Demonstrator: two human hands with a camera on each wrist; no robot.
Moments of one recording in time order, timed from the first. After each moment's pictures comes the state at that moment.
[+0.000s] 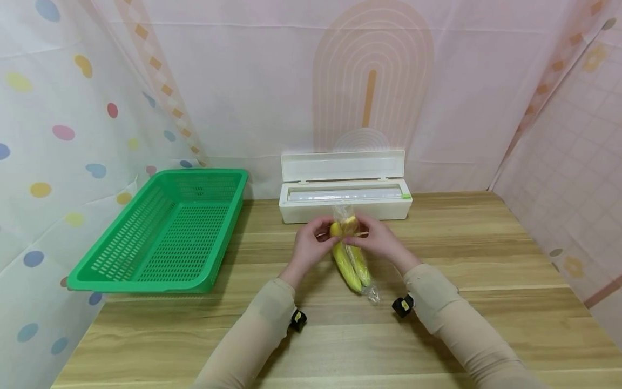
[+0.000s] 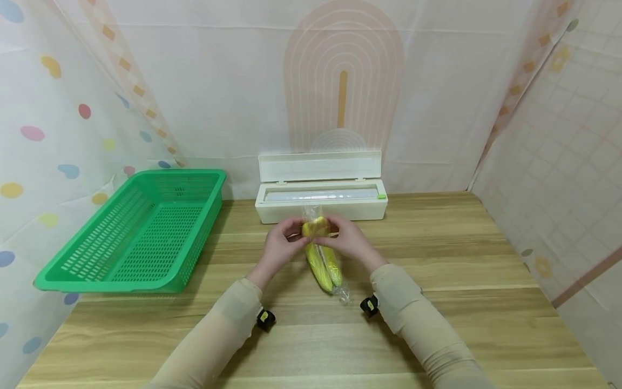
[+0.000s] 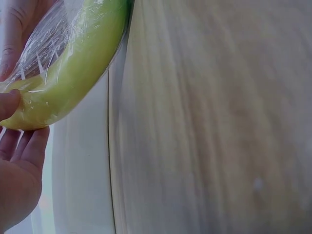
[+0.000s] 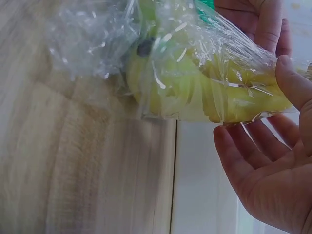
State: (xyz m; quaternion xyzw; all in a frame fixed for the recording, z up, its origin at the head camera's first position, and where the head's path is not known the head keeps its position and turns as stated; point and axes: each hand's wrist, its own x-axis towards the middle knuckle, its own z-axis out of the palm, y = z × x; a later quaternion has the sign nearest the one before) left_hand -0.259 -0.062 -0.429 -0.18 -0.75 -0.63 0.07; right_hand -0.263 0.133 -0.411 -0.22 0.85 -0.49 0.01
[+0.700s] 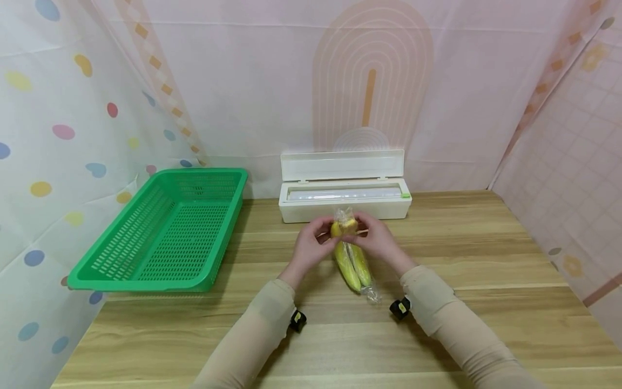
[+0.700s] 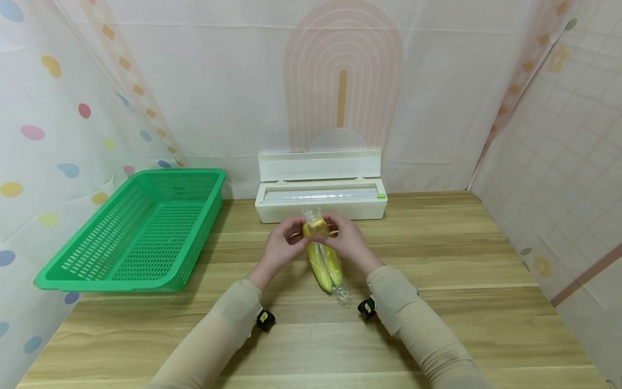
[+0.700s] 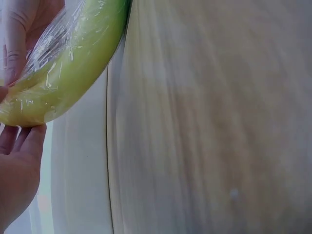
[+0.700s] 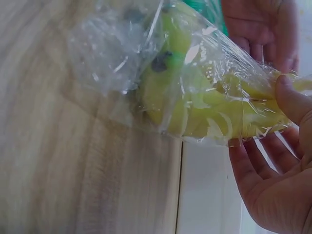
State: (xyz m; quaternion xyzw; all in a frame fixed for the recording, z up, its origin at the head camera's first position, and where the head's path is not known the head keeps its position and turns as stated) left_hand -0.255 -0.064 -0.433 -0.23 -0.72 -0.65 0.08; right_hand -0.260 0.125 -0.417 -0.19 0.85 -0.50 -0.04
